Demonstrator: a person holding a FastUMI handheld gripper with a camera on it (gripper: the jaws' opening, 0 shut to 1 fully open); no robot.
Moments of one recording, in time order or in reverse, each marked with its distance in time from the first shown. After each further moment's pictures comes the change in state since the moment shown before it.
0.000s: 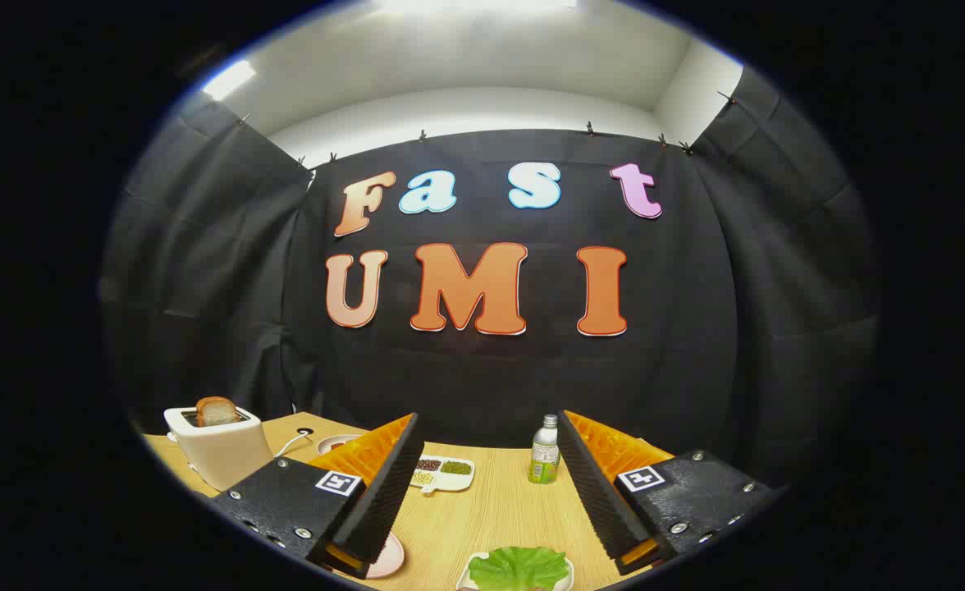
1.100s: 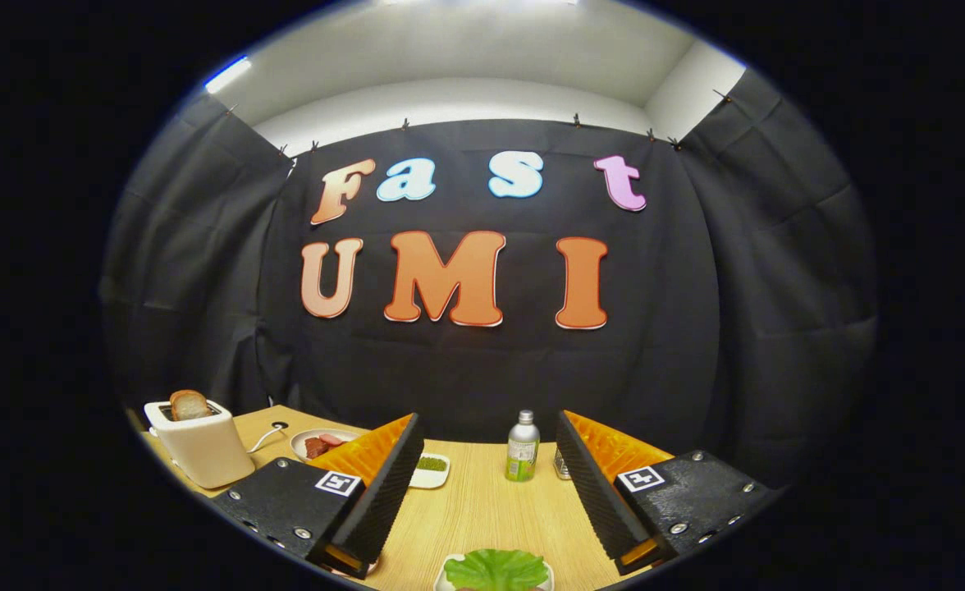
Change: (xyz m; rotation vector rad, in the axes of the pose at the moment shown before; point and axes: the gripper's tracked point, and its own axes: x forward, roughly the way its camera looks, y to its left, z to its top) arm 0.011 -0.019 -0.017 -0.011 0.058 -0.042
